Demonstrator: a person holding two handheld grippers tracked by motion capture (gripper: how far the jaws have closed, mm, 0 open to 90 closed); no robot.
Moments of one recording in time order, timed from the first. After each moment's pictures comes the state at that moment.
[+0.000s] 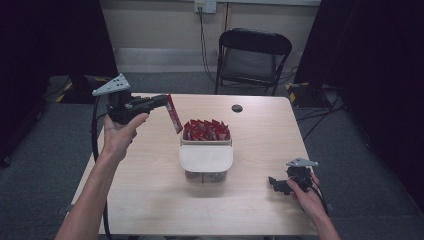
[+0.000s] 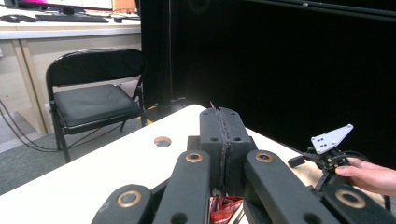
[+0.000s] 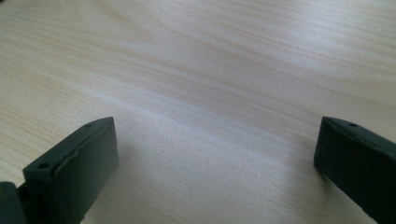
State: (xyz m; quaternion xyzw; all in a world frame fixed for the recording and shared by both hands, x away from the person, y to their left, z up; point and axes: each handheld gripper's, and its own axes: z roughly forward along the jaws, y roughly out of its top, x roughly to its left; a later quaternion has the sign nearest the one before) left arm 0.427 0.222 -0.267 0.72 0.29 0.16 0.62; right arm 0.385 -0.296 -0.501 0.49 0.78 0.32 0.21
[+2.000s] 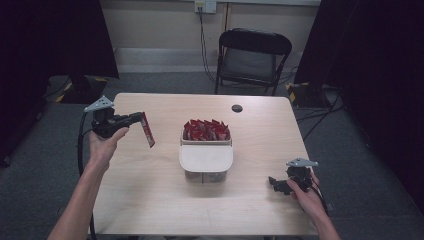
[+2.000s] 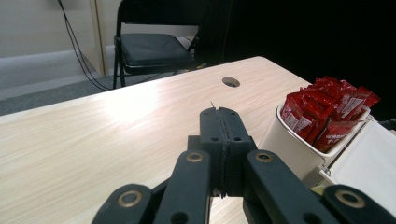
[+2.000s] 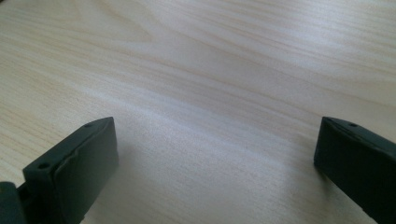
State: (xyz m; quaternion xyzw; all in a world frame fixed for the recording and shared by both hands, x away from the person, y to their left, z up) left arm 0.451 0.291 -0.356 0.72 0.40 0.17 0.54; right arm 0.385 -0.296 -0.501 0.49 0.78 0.32 0.21
